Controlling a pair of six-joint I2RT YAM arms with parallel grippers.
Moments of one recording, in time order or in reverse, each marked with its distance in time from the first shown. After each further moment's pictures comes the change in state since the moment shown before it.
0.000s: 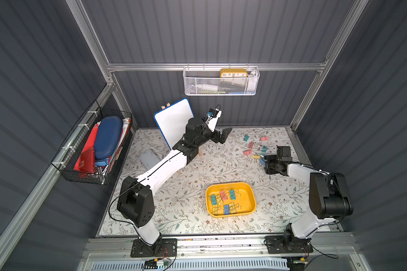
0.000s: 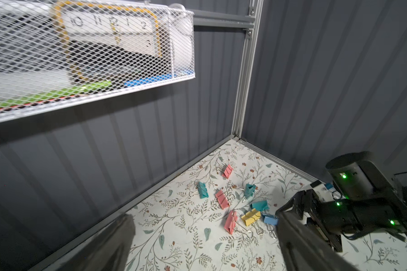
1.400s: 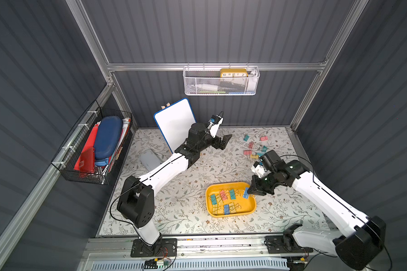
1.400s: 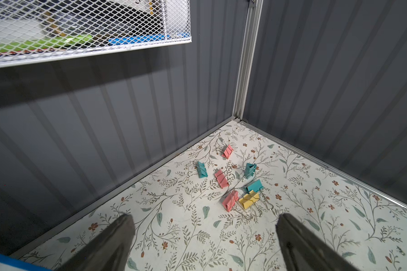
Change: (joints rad) left arm -0.008 -0.005 -0.081 0.013 -0.017 0.011; right arm 0.526 -0.420 0.225 -1.110 -0.229 -0.877
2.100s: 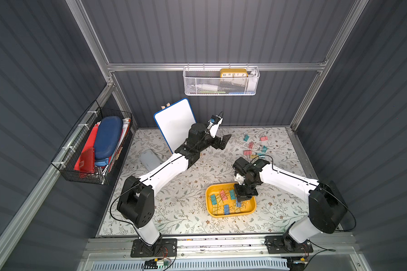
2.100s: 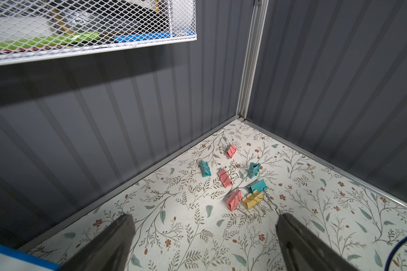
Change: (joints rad) left arm 0.000 0.000 -0.003 0.000 -0.019 0.000; right arm 0.185 0.333 0.018 0.106 0.126 -0.060
